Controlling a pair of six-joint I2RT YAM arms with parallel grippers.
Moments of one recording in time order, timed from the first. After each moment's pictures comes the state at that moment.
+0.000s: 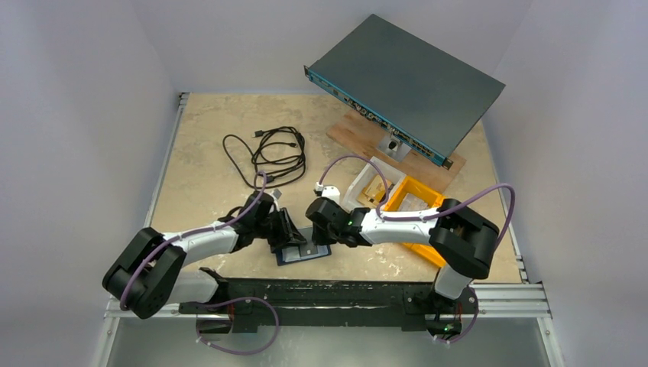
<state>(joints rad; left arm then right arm) -0.57 1.29 0.38 0.02 0.37 -1.01 1.11 1.68 0.92 -0.20 0.22 0.88</state>
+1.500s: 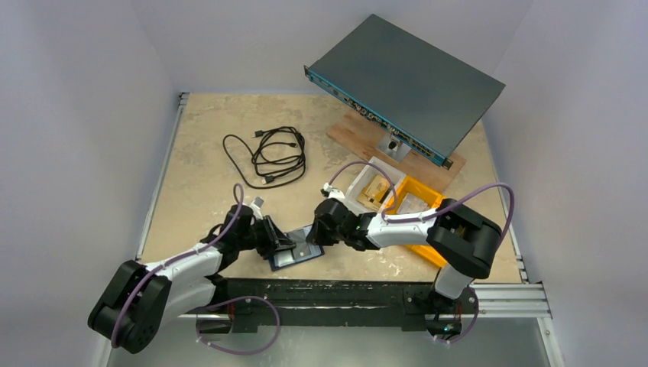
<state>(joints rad) -0.44 1.06 0.16 0.14 0.45 -1.06 1.07 1.68 0.79 0.06 0.11 1.02</state>
